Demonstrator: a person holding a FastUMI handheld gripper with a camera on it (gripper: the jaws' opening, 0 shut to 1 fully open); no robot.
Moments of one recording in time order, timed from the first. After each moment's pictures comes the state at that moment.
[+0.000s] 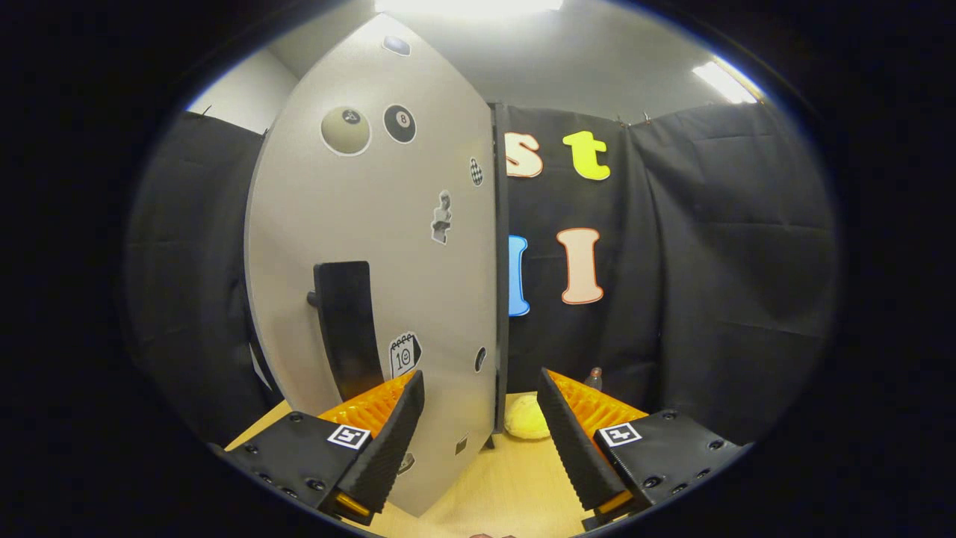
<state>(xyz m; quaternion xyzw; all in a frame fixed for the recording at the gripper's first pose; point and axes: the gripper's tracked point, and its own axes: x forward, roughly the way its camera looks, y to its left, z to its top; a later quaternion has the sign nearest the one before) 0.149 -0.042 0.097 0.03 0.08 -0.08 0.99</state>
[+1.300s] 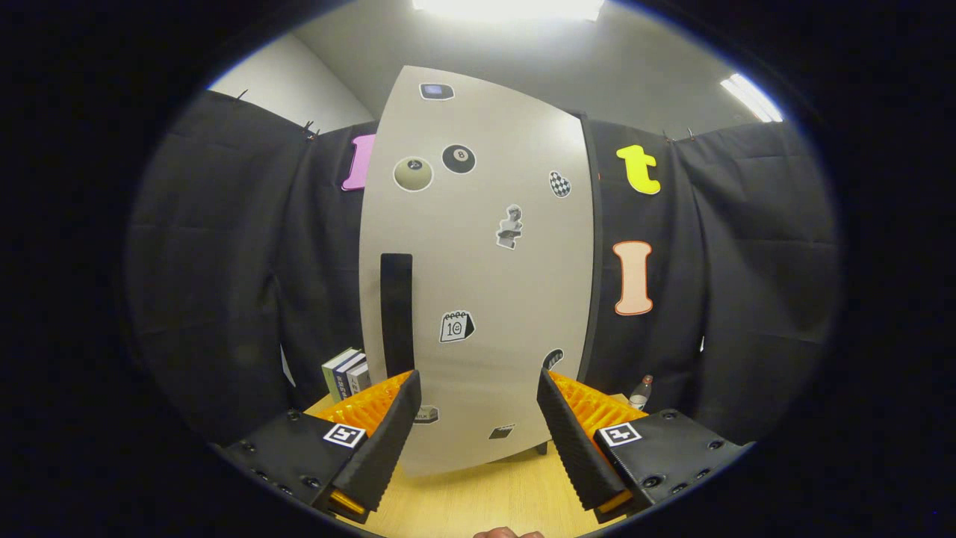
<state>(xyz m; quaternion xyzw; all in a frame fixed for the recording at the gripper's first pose) 0.165 0.075 0.103 0.00 0.05 -0.03 1.00</state>
